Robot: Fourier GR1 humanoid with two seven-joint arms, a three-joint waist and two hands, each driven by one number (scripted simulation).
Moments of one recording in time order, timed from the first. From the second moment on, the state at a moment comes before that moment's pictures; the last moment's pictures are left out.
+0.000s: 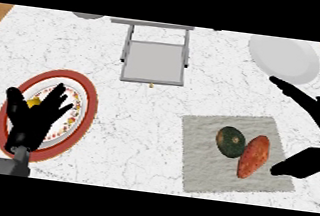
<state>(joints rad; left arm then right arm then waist) -0.06 0.29 -0.04 -1.36 0.26 0.09 0.25 -0.28 -0.70 0.19 -1.72 -0.03 0.32 0.39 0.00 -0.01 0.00</state>
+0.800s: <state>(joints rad) -0.05 0.26 -0.01 -1.38 0.22 0.07 0.28 -0.26 -0.52 0.32 -1.76 0.29 0.34 0.60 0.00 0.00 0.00</state>
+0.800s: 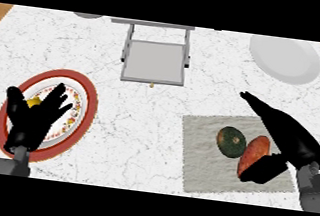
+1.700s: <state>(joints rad) -0.05 0.22 0.04 -1.37 0.19 0.03 0.27 -0.19 -0.36 0.31 -1.63 0.61 0.29 0.51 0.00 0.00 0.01</state>
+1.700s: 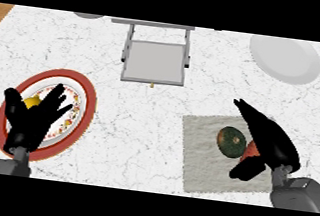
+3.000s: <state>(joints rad) -0.06 0.21 0.09 -1.35 0.15 -0.02 0.27 -0.26 -0.26 0.31 -1.33 0.79 0.28 0.13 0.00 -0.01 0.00</state>
